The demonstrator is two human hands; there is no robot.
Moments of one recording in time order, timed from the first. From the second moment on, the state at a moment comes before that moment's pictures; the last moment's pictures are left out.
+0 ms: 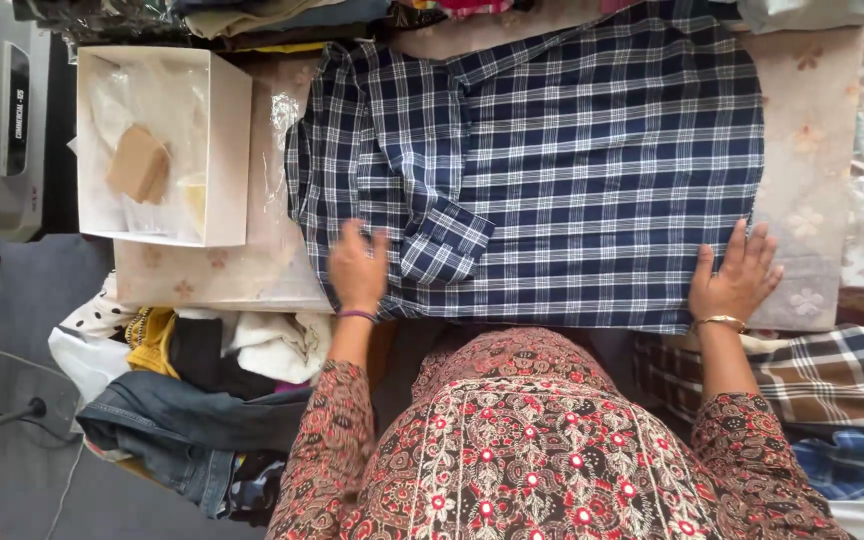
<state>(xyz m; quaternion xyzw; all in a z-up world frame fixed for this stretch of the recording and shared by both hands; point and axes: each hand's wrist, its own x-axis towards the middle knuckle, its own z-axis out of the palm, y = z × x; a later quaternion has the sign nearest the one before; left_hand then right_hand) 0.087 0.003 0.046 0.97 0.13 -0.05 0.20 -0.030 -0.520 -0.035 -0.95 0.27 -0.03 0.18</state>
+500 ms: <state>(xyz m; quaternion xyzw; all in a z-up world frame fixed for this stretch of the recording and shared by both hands) 0.207 -0.062 0.068 0.78 -0.13 0.08 0.61 -0.032 -0.518 -0.028 -0.94 0.28 -0.04 0.19</state>
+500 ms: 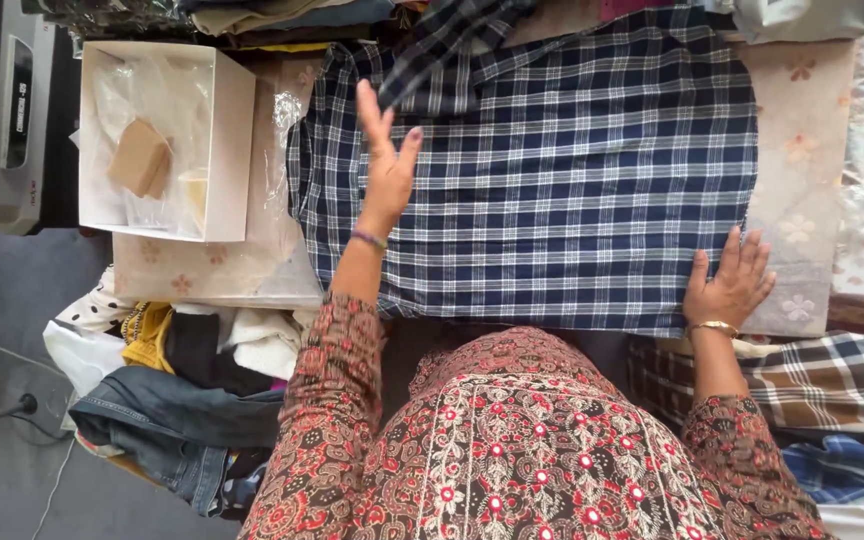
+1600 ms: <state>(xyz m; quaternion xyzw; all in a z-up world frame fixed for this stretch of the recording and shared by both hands) -0.175 0.094 -0.223 0.80 0.14 -0.25 0.53 -0.100 -0.499 -0.011 -0.98 -0.08 -0.01 0.17</state>
